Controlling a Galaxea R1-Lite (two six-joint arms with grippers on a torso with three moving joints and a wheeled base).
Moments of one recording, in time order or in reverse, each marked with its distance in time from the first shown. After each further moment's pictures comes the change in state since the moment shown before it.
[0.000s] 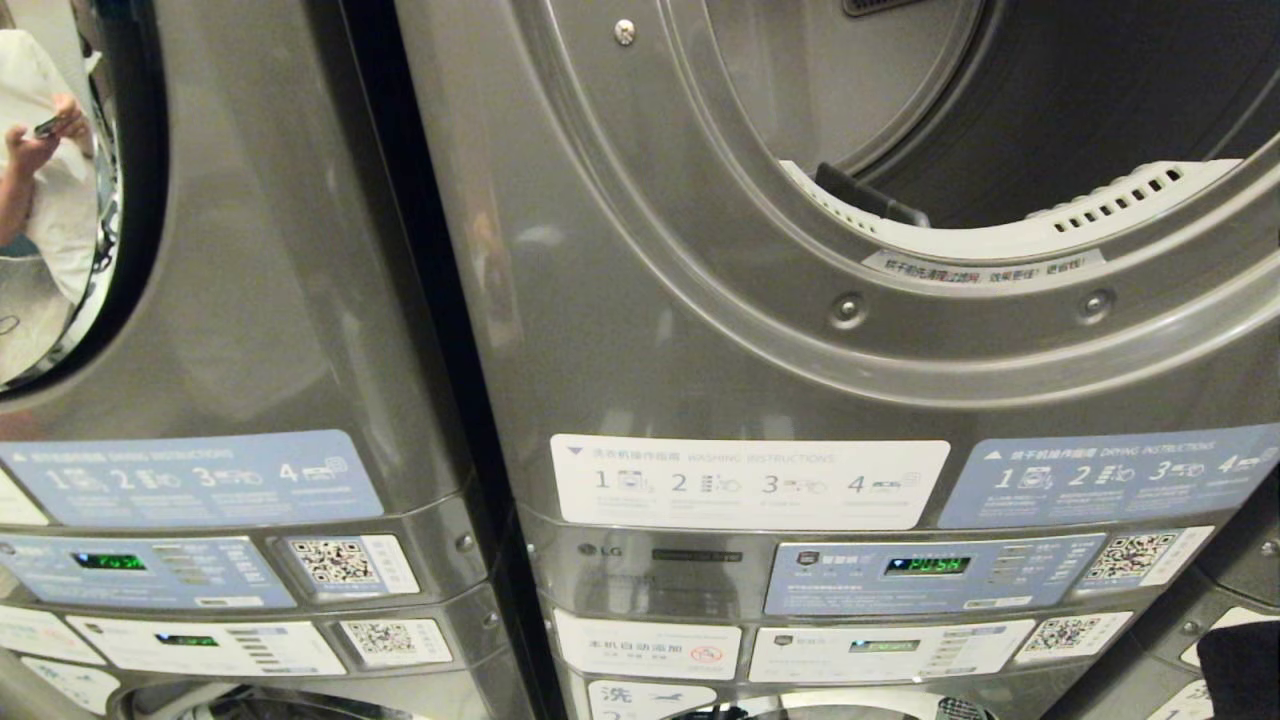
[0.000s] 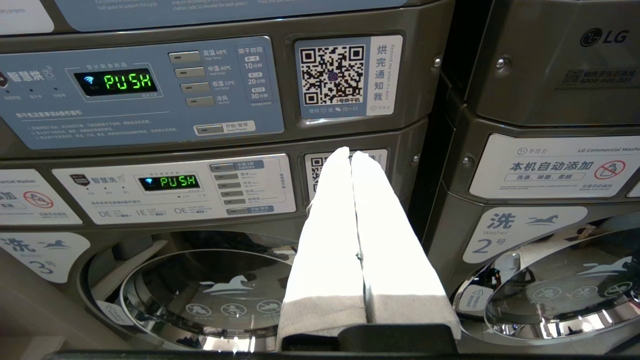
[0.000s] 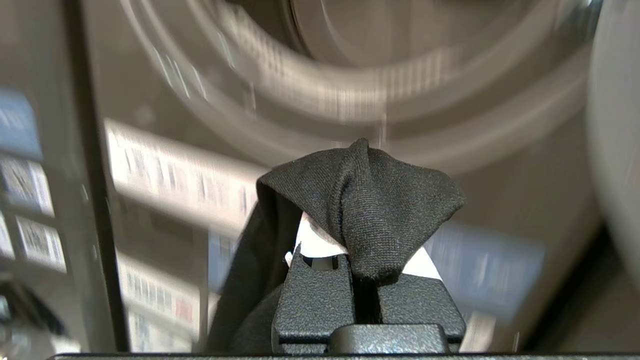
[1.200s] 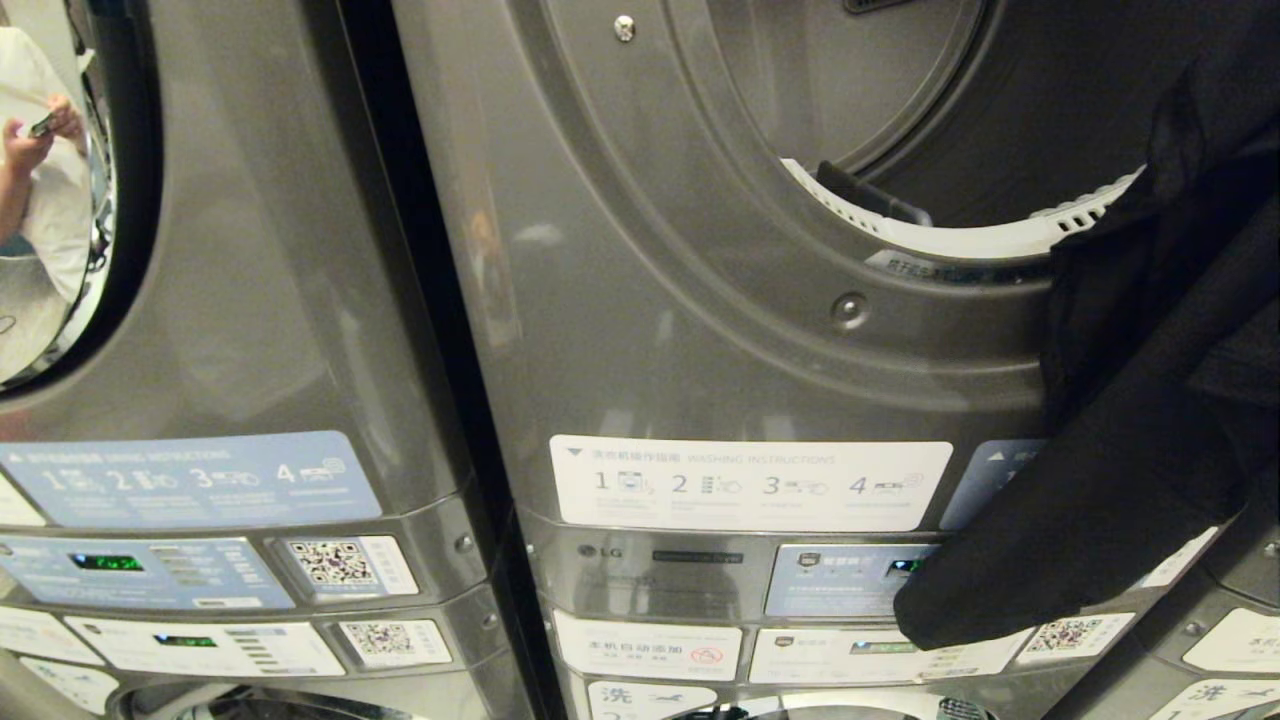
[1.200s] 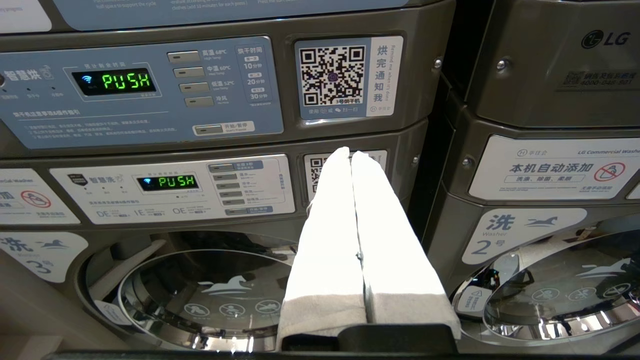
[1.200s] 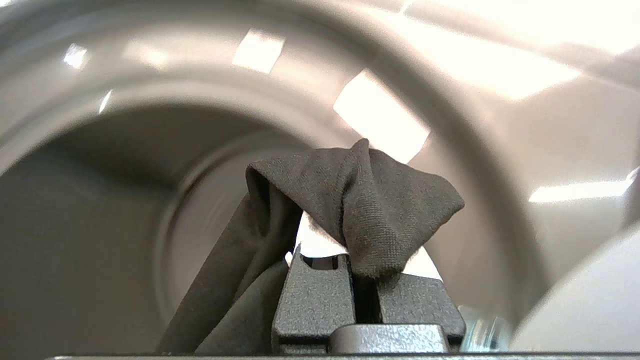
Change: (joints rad) left arm 0.000 0.000 -0.001 0.000 0.000 -0.006; right arm 0.008 0.921 -1.043 -0.456 -0.131 -0.072
